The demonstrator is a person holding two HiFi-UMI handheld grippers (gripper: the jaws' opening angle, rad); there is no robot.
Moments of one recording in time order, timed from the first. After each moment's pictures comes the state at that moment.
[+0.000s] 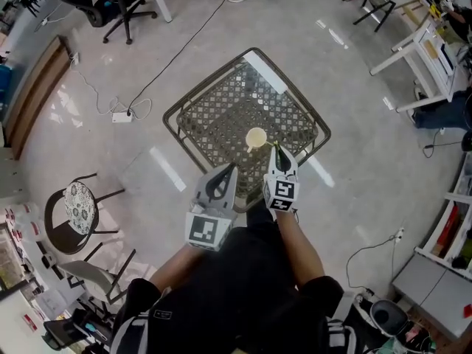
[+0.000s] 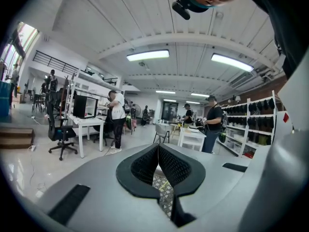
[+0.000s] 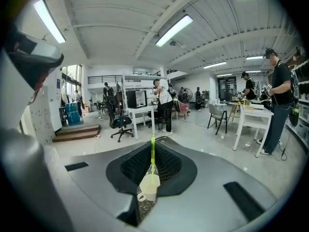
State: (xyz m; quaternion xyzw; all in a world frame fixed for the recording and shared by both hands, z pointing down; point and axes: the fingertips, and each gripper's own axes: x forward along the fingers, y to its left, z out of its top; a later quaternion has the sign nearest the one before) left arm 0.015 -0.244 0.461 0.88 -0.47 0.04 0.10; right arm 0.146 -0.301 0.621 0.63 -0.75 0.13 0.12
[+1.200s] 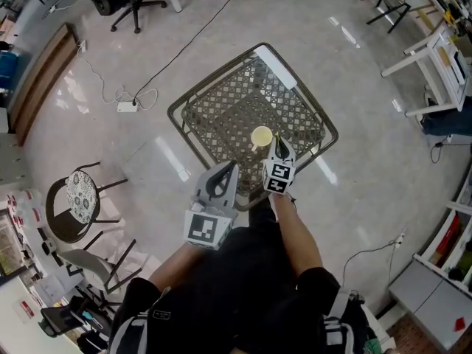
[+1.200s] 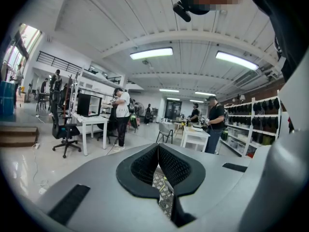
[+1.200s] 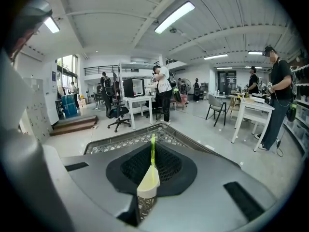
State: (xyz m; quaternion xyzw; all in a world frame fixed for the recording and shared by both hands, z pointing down) left arm 0.014 -0.260 0.466 0.86 -0.49 0.04 0.11; right arm 0.150 -0.346 0.710 0.63 -0.74 0.16 0.17
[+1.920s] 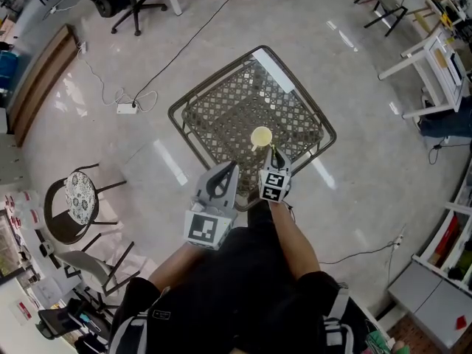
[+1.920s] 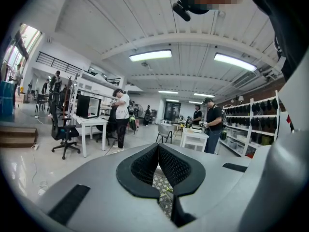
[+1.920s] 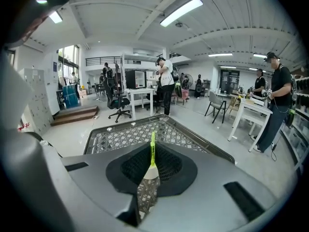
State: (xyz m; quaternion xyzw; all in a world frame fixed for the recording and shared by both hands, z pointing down) left arm 0.010 -0.248 0.459 0.87 -0.49 0.04 0.10; right arm 0.136 -0.302 0.726 0.62 -0.73 0.17 0.22
